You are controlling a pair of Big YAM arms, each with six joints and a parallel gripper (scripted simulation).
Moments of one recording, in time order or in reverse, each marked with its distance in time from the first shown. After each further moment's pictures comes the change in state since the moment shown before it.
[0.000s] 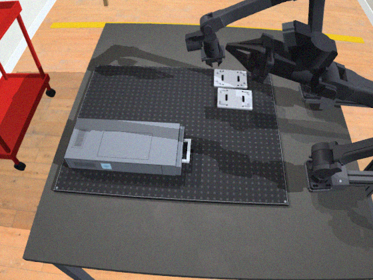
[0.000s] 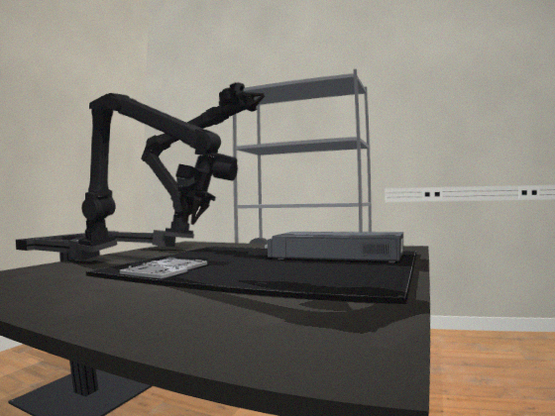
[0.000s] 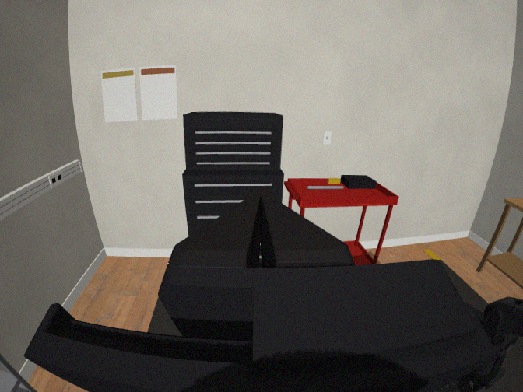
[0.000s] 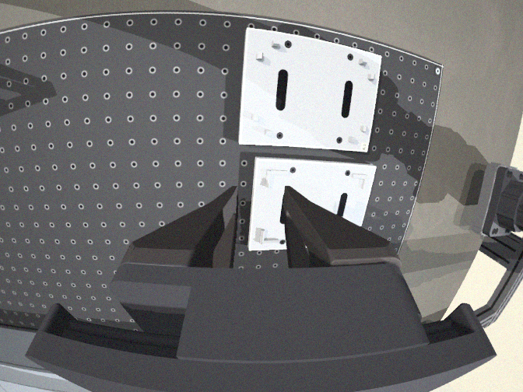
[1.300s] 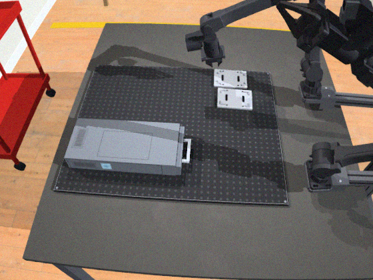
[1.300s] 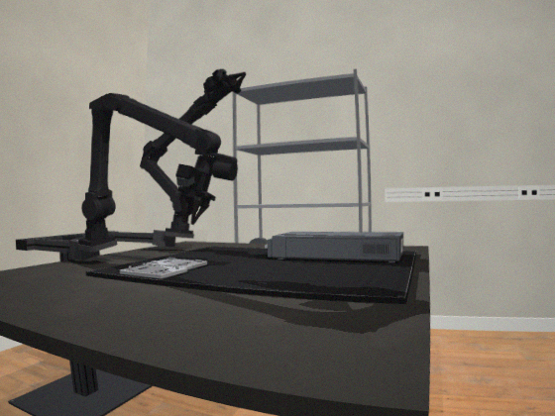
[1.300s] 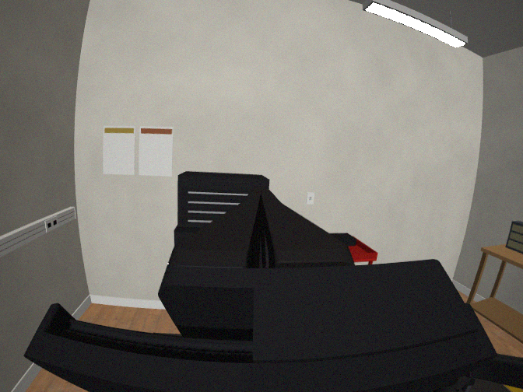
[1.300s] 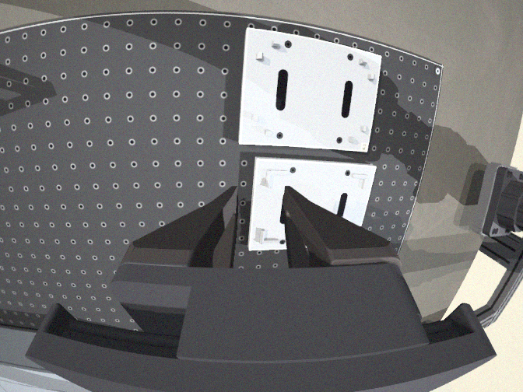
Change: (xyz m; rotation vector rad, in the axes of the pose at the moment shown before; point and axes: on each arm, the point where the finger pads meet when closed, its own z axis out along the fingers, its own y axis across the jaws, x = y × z) left arm -0.131 -0.008 -0.063 0.030 -0.219 -0.050; right arm 0.000 0.000 0.000 0.000 0.000 0.000
